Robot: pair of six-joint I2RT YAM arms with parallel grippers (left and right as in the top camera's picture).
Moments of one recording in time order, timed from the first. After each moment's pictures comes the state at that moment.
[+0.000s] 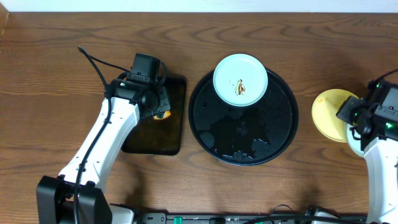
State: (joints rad) left arm -0.23 1.54 1.19 -0.89 0.02 -0.48; right arm -0.35 1.27 0.92 -0.56 0.02 0.21
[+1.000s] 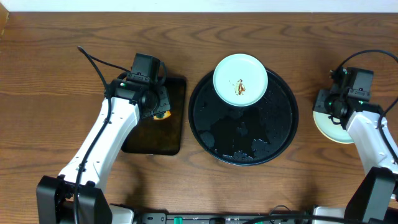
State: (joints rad) left arm -0.23 1.54 1.19 -0.89 0.02 -0.47; right arm -0.21 1.55 0.94 -0.41 -0.07 0.06
